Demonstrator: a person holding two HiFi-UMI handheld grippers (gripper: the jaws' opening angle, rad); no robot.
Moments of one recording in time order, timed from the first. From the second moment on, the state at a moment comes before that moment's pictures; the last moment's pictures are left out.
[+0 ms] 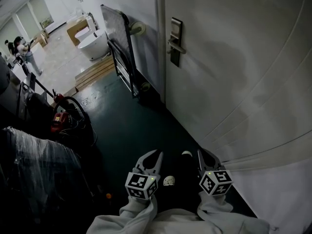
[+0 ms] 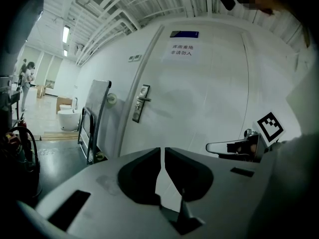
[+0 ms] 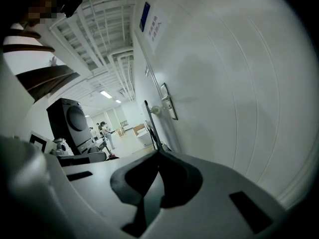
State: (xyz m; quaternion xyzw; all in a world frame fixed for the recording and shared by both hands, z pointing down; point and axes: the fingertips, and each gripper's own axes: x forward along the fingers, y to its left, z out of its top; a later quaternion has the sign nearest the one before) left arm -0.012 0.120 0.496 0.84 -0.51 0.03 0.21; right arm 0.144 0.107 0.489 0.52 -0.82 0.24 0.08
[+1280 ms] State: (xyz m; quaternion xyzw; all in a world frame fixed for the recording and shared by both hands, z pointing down) left arm -0.029 -0.060 0.485 0.82 -0.53 0.01 0.21; right arm 0.120 -0.088 0.468 0.49 -0.84 0.22 0.08
